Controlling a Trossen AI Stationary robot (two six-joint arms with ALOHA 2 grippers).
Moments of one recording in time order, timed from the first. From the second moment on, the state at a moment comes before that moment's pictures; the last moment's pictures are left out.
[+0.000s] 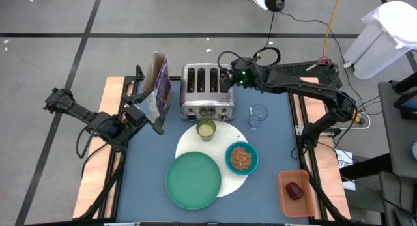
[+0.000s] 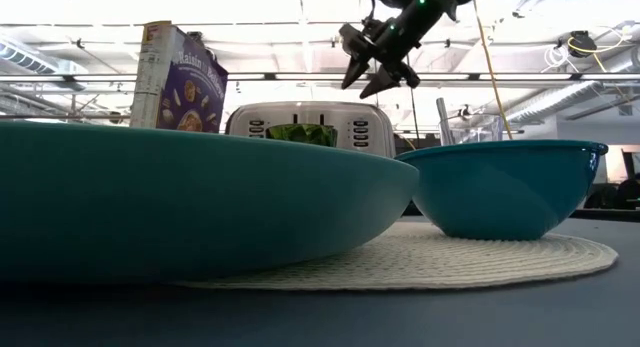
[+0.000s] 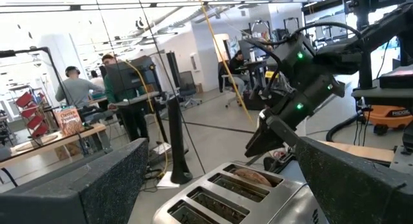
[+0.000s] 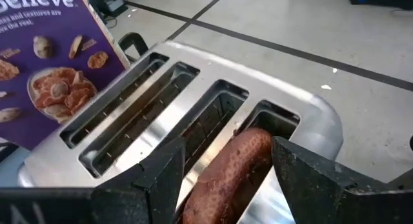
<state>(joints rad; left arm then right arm) -0.49 0.97 0.76 0.70 -1.25 0.68 -0.44 1.54 1.29 -0.34 0.26 0.43</state>
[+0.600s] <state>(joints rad) -0.49 0.97 0.76 0.70 -1.25 0.68 -0.41 1.60 1.26 -0.31 0.26 0.43</state>
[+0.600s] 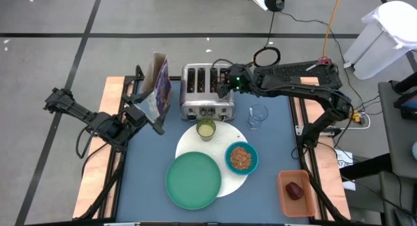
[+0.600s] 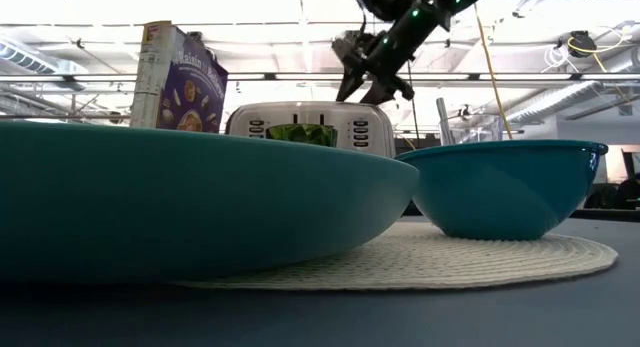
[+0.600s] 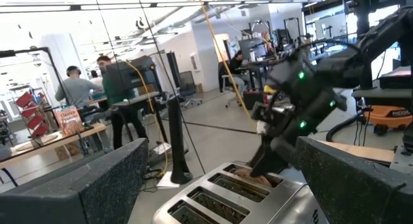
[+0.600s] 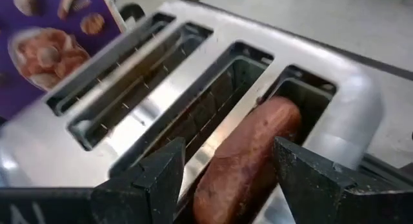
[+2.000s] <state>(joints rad) -0.49 0.97 0.76 0.70 -1.25 0.68 -0.41 1.63 1.26 -0.29 0.34 0.43</state>
